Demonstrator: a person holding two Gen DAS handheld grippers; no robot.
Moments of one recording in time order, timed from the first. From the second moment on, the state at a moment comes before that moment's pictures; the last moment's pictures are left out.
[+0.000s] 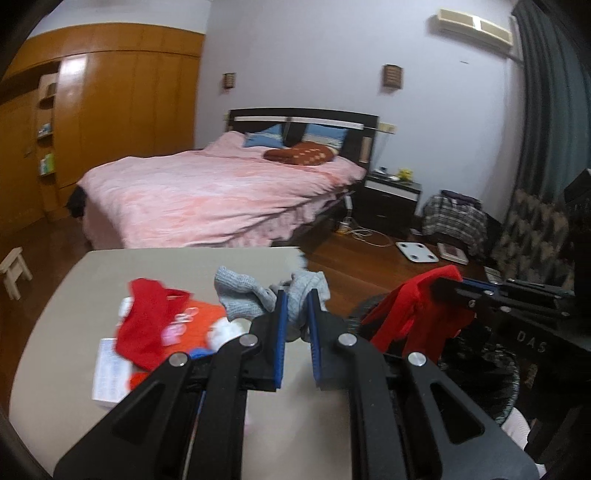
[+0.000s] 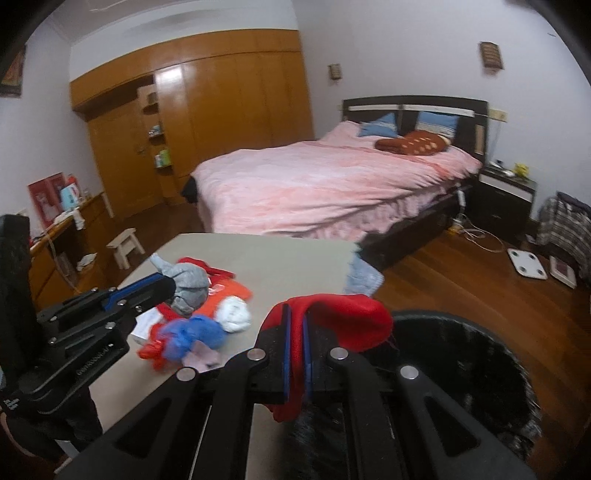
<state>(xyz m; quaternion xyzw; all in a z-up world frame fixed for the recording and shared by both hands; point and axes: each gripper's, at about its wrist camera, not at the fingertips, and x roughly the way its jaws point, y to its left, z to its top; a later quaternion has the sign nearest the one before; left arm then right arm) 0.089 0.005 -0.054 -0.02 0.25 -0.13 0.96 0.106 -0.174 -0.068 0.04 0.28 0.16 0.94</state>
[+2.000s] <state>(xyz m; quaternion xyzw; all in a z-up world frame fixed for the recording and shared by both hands) 0.079 0.165 -0.117 -0.02 0.29 0.05 0.96 0.133 -0.056 -0.134 0.02 0.31 0.20 0.93</state>
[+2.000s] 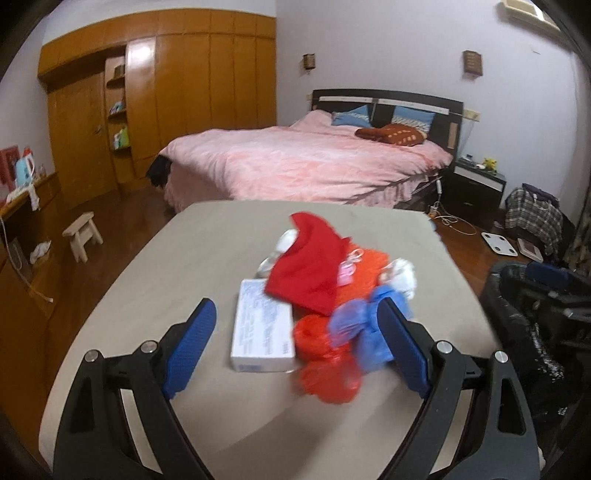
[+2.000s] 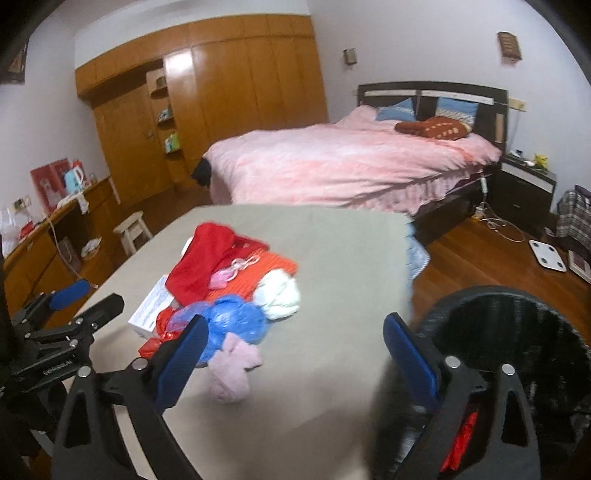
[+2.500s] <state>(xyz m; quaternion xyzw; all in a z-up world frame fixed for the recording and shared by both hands) 0.085 0.192 -0.148 -0.03 0.32 0.07 0.94 0.143 -0.005 -0.194 -0.01 0.38 0.23 0.90</state>
